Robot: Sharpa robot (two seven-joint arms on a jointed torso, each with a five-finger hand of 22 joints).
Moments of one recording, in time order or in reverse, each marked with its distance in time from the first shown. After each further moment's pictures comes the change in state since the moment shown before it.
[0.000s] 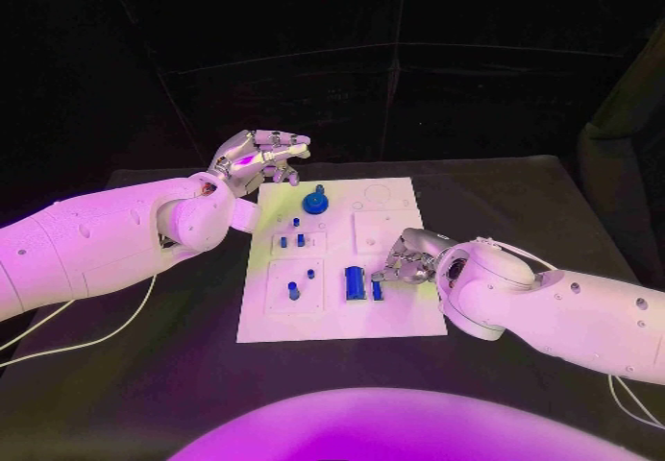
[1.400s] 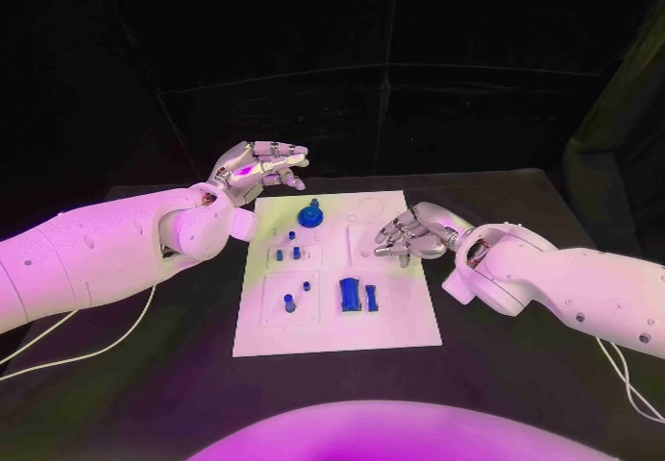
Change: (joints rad) left arm -0.001 0.027 -0.001 -0.043 0.000 0.002 0.001; left_hand -0.005 0.005 -0.027 0.008 0.000 -0.028 0.009 0.003 -0.002 -0.039 0.022 -0.050 -0.035 -0.226 0.039 -0.311 -0.205 -0.001 -0.175 0.038 -0.185 -0.107; right arm 0.071 -0.049 0.001 -0.138 0.523 -0.043 0.612; right_hand 0.203 0.051 -0.046 -0.104 -0.064 -0.170 0.121 -0.173 -0.075 -0.390 0.129 -0.781 -0.611 -0.320 0.125 -0.913 -0.759 0.094 -0.448 0.112 -0.754 -0.843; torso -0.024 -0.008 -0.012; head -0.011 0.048
